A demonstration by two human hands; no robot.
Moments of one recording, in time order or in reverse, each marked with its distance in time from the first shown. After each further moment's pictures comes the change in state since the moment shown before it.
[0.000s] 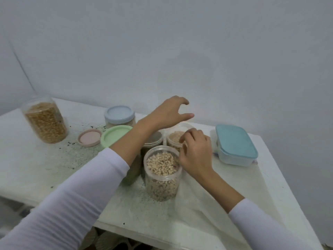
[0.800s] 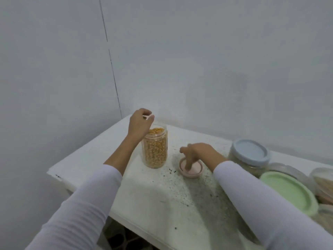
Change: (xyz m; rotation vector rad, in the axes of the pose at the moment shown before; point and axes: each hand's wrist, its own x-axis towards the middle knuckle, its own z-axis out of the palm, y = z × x) left_hand -0.133 -0.344 -0.220 -0.222 0.656 -0.543; right_hand 0.166 -0.258 0.245 -0.348 -1.451 -0.124
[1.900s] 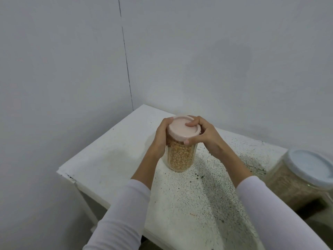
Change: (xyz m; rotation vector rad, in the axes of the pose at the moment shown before) left_hand 0.018 -0.064 0.008 -0.812 -0.347 -0.270; right_hand 0.064 -0.039 -0.014 1.515 0.550 -0.559
